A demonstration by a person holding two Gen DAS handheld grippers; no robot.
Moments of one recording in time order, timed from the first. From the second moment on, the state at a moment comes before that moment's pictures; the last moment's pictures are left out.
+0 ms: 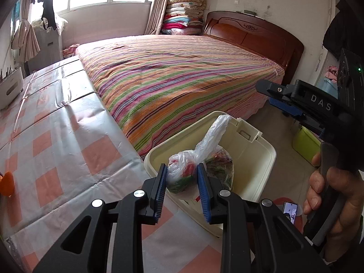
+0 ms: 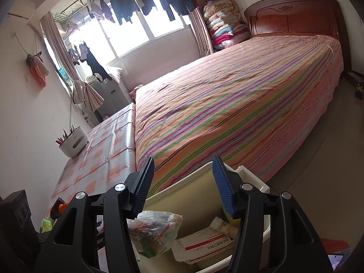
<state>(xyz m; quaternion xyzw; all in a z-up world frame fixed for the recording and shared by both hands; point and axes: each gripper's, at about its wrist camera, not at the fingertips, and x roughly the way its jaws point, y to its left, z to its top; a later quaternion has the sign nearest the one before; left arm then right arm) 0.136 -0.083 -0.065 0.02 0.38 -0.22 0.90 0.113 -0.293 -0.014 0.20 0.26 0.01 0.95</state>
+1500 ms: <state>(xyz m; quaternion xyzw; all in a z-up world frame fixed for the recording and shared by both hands) 0.110 0.062 -0.048 -0.06 0.33 -0.06 0.94 0.125 -0.166 -0.009 0.16 0.27 0.15 0.94</state>
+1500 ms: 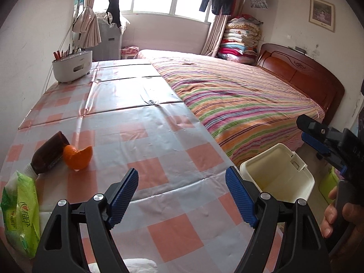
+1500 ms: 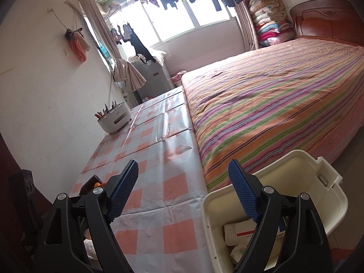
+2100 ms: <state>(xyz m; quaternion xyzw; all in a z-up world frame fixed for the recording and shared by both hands) 0.079 0.182 -0.037 -0.14 0.31 0.03 0.94 0.133 -0.063 -0.031 0.10 0.32 0.24 0.91</state>
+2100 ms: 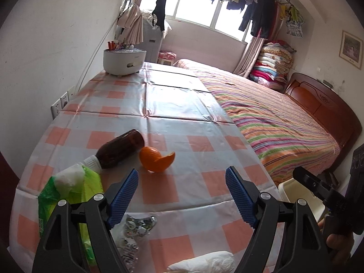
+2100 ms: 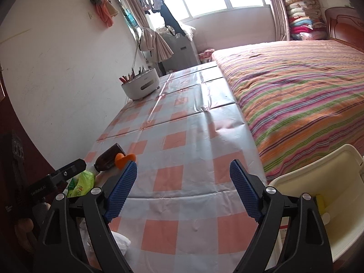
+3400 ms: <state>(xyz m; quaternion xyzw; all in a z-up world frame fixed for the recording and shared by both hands) 0.020 0.344 -0.066 -0.31 0.36 0.13 0.87 0.064 0.095 -0.096 -0.28 0.35 0.52 0.73</state>
